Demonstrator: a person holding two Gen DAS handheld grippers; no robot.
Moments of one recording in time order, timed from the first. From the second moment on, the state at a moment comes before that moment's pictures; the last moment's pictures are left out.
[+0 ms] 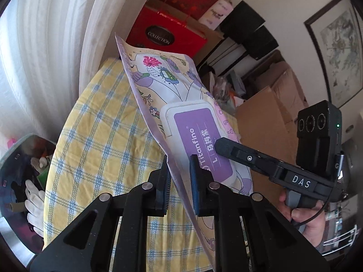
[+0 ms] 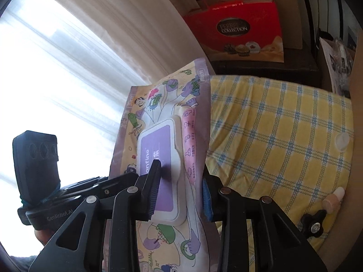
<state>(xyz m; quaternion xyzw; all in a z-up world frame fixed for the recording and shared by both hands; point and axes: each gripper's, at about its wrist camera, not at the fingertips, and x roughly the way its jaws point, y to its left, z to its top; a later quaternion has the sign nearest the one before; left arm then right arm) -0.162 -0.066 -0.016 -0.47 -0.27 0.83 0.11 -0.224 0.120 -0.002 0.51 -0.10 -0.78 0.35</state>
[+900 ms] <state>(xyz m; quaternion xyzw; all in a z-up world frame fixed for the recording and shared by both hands) -0.193 0.121 0.110 -0.43 -0.18 0.85 0.26 -0.181 0.305 0.148 0.41 -0.11 -0.87 0.23</state>
